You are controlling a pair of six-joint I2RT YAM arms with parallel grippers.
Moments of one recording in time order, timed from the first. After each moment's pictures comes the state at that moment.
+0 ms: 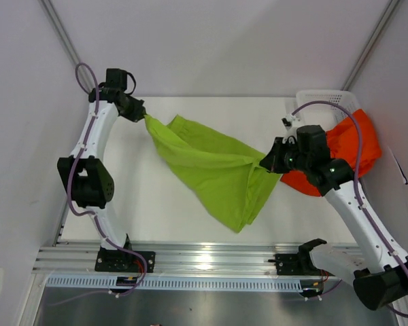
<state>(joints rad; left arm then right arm) -0.02 1.85 1.85 -0.93 -0.02 -1.10 0.45 1.04 1.13 -0.69 -0.23 0.38</state>
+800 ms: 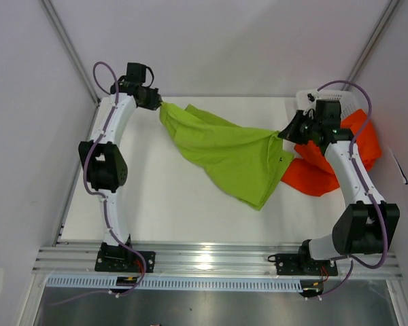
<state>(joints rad) -0.11 2.12 2.12 -0.86 -0.04 -1.39 0.03 1.42 1.28 -0.55 -0.36 0.40</state>
